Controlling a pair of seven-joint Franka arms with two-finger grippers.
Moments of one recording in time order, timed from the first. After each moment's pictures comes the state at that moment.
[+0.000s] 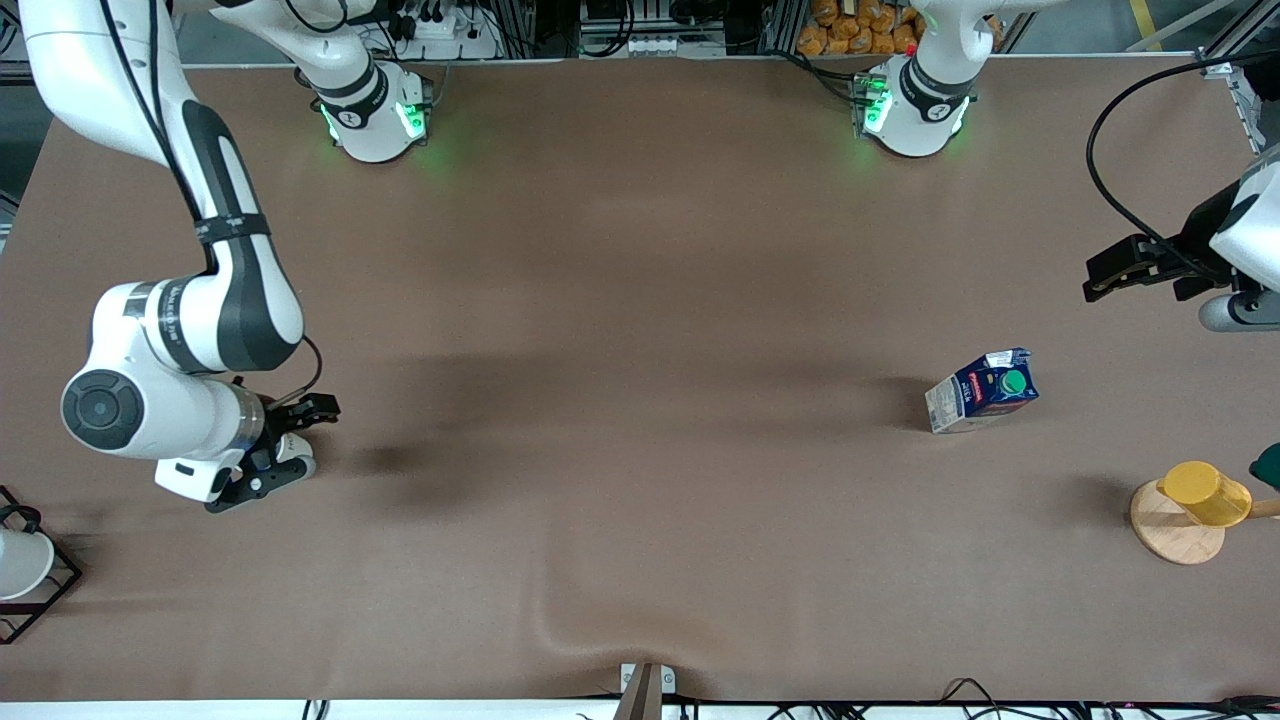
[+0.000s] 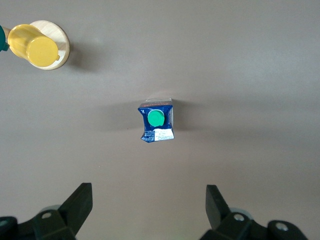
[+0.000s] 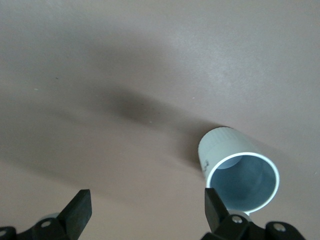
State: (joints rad) left arm 0.05 0.09 -0.10 -1.50 0.01 1.55 -0.06; right arm 0.08 0.55 -0.01 -1.52 -0.02 1.88 -0.38
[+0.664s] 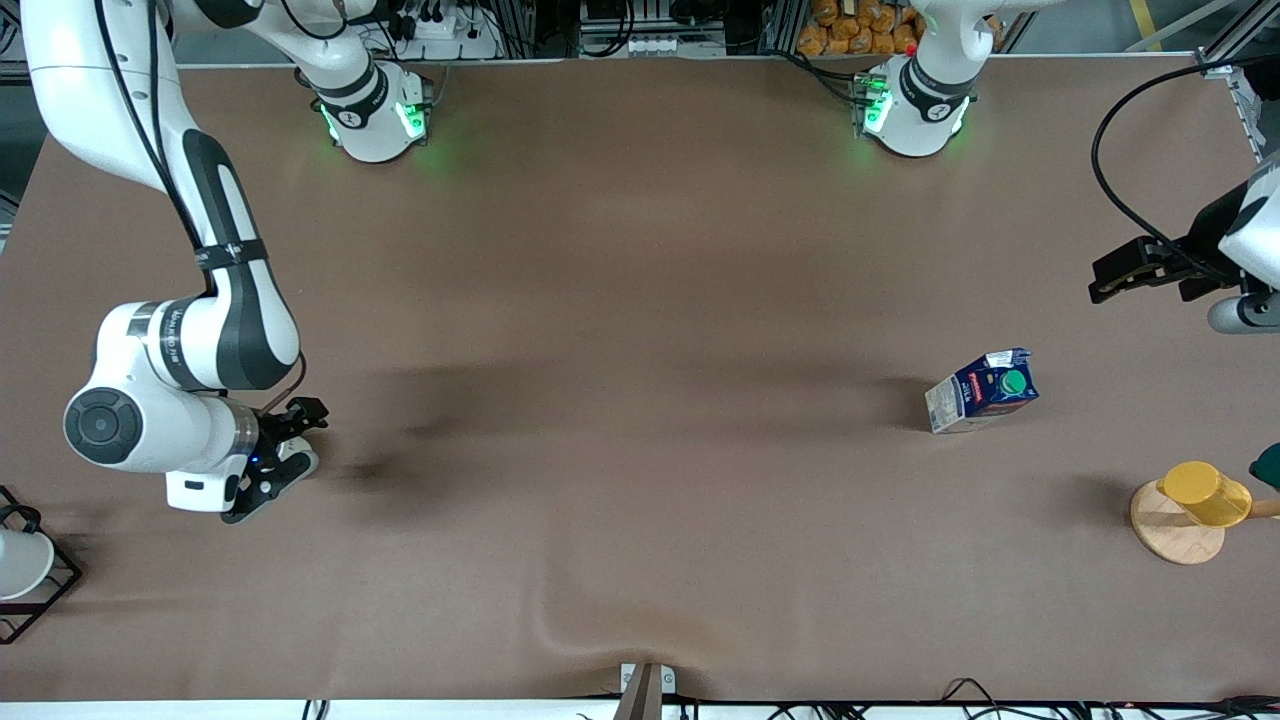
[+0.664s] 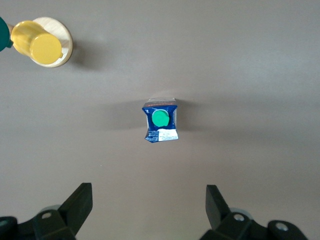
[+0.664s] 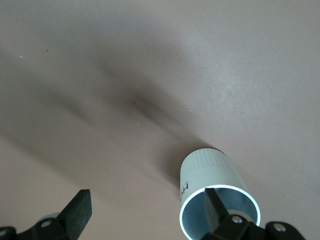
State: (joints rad) left arm 0.07 0.10 -0.10 -1.50 0.01 1.55 -0.06; right arm 0.06 0.60 -0.02 -1.51 -0.03 1.93 -0.62
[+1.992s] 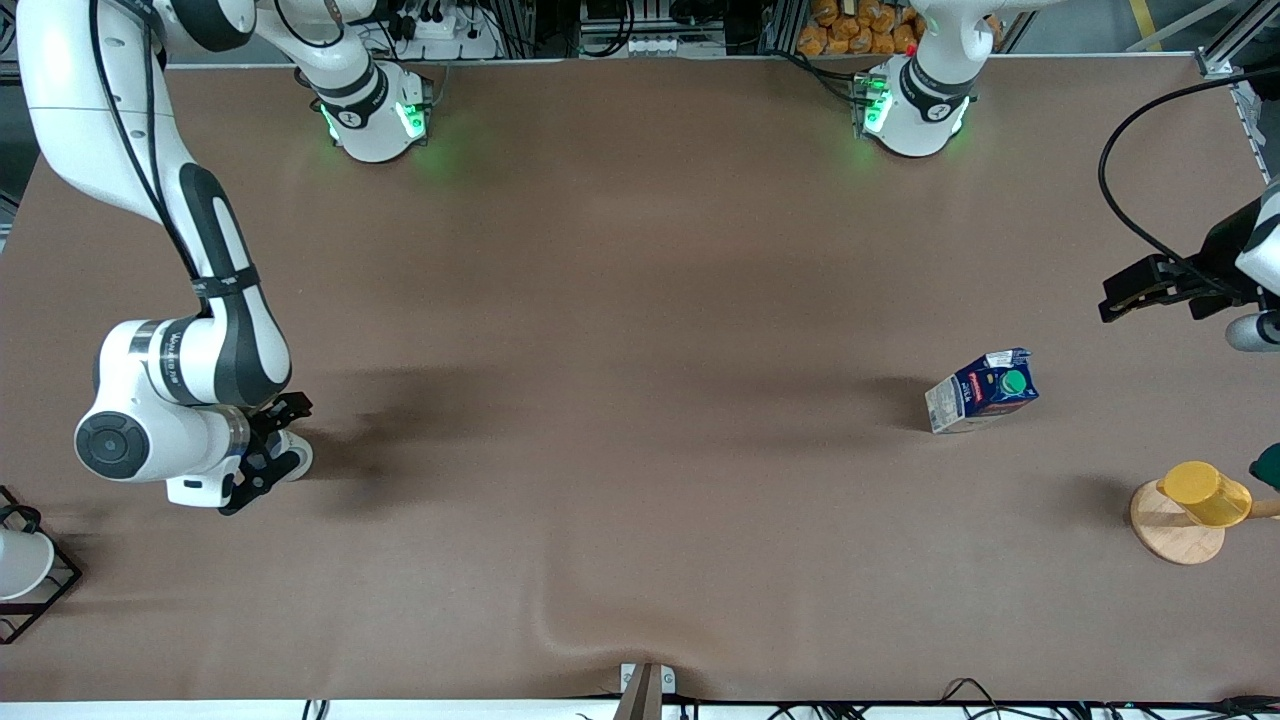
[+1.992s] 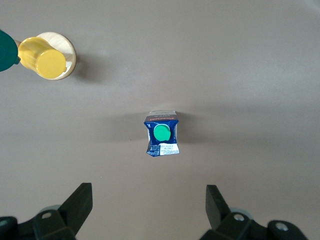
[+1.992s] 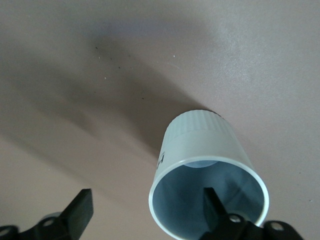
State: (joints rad) left arm 0.08 0.11 -0.10 -1.47 0.01 1.59 -0.06; right arm 0.00 0.66 -0.03 -1.54 -0.09 1.92 -0.65
